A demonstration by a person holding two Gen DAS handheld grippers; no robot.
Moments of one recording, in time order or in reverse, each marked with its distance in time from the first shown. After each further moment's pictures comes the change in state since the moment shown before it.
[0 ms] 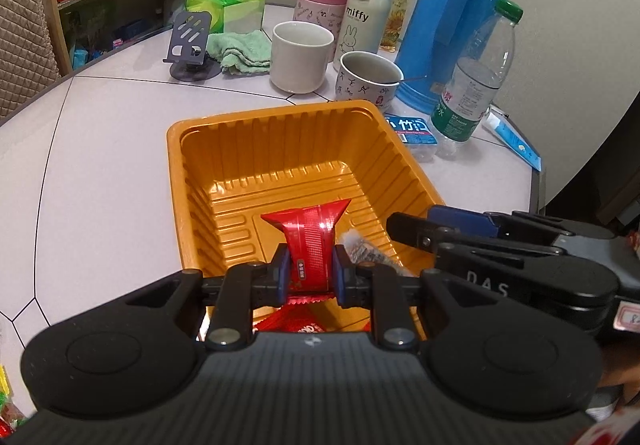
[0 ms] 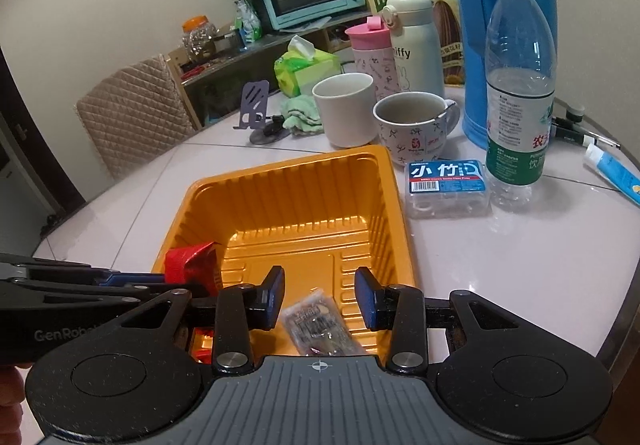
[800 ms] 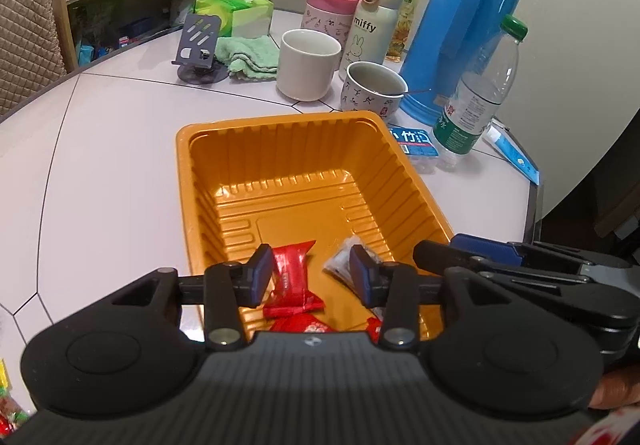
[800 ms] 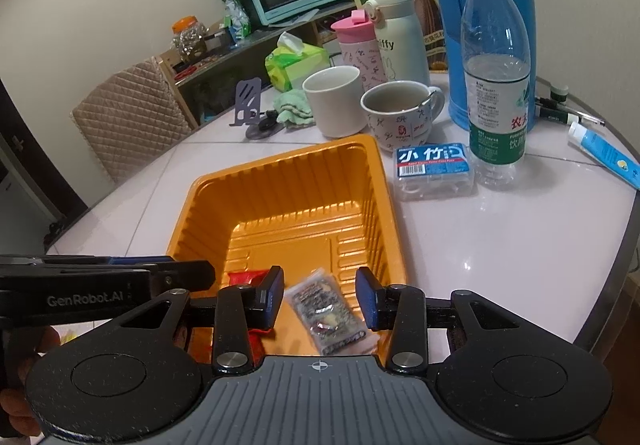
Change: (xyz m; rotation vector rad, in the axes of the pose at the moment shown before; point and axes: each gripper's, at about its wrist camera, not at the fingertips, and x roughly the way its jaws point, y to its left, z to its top) left arm -0.011 0.006 0.002 -0.039 -0.013 -0.004; right arm -0.023 -0.002 -0.002 0.058 0.031 -0.003
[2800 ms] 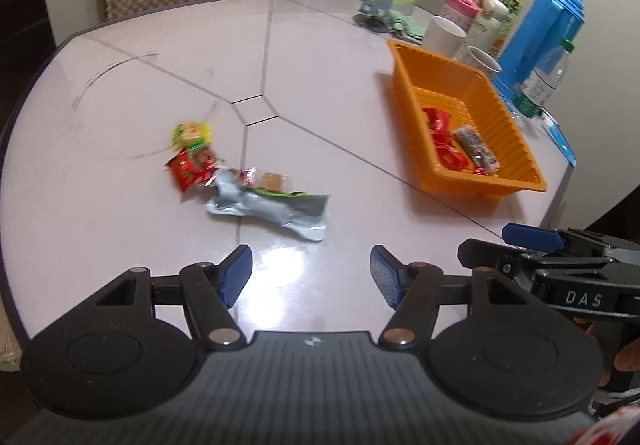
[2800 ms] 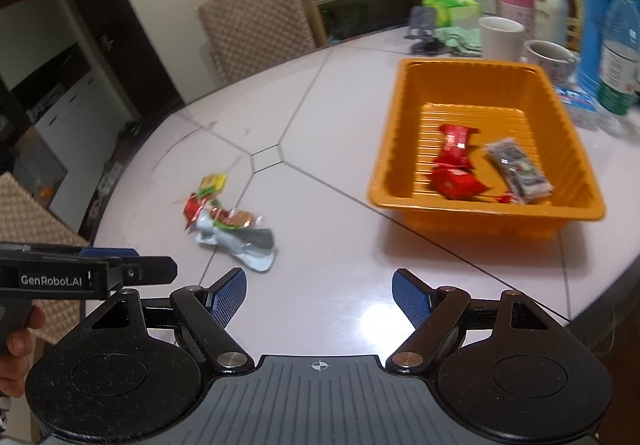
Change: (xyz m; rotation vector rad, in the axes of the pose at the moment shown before) left arm -0.195 0.107 -0.186 -0.274 0.014 0.175; right arm -0.073 0.152 -0.133 -0.243 0.168 0.194
